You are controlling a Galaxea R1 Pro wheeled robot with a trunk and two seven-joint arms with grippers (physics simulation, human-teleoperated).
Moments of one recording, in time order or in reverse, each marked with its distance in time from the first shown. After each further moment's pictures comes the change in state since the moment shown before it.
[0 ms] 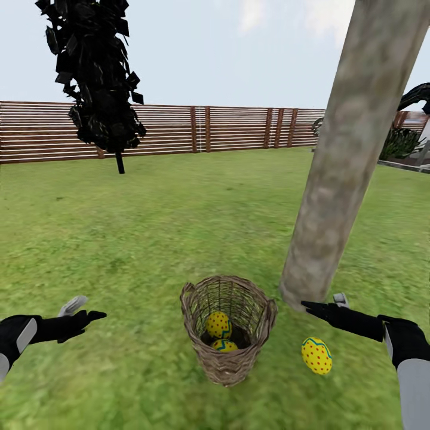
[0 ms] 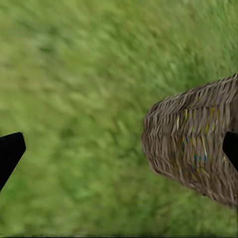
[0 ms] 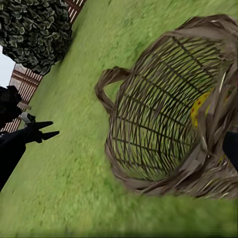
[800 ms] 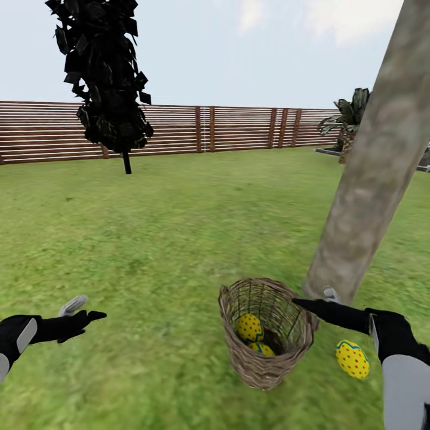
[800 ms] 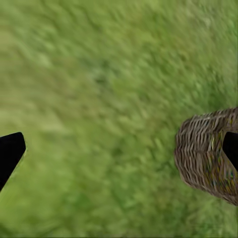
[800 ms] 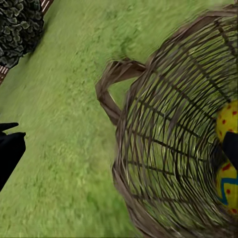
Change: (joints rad) left arm 0.000 0.000 -0.001 0.000 -0.002 -0.002 0.000; right arm 0.001 0.081 0.006 -0.116 0.041 0.001 -0.131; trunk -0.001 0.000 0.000
